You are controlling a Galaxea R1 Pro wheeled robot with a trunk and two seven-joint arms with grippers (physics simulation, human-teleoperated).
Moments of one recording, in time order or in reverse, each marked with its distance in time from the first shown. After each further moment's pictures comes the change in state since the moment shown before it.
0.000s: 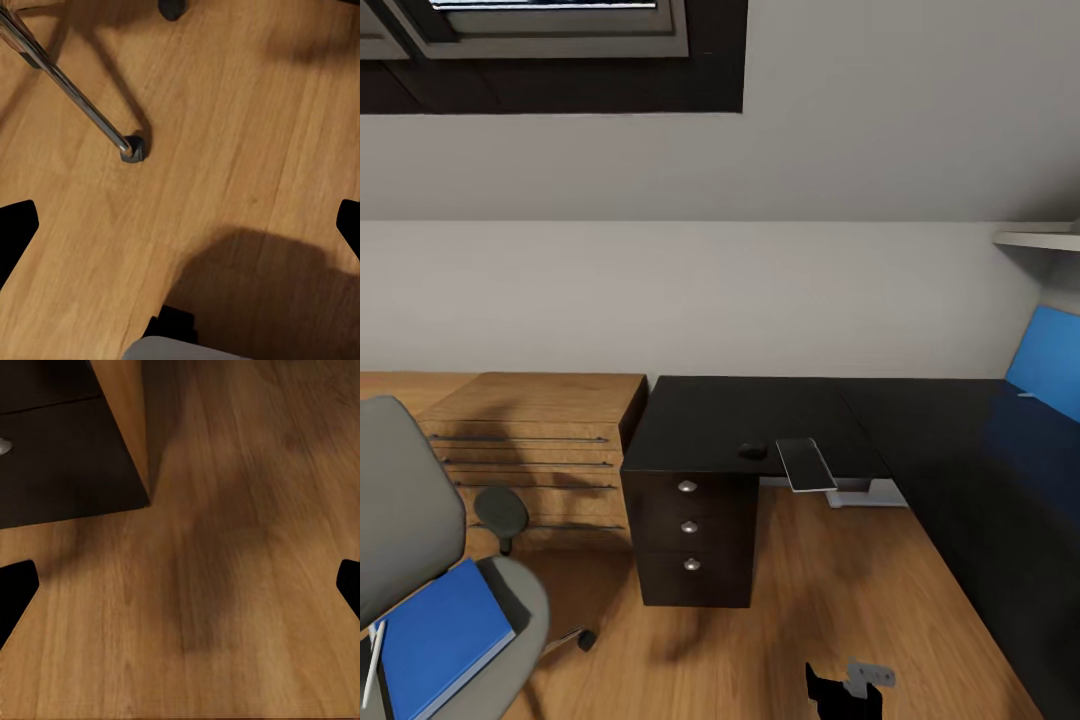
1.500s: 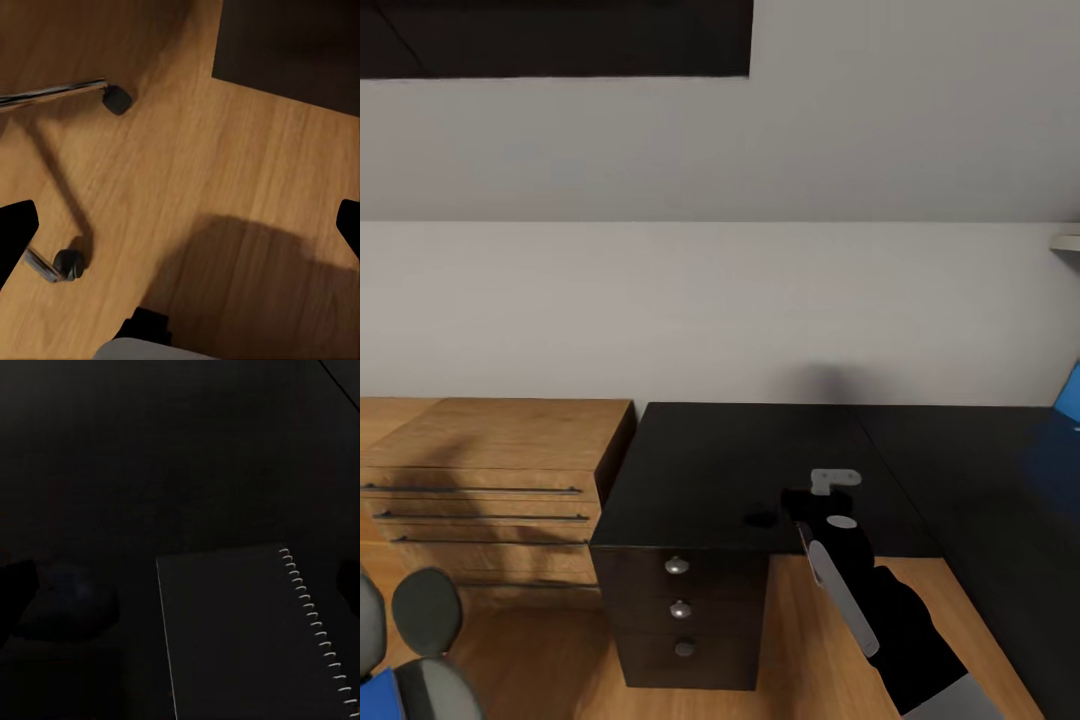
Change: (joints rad) left arm 0.000 -0.038 -0.005 0.003 -0.006 -0.028 0.000; right arm -0.031 -0.037 -0.015 -1.291 0.204 1.066 -0.566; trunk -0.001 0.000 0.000
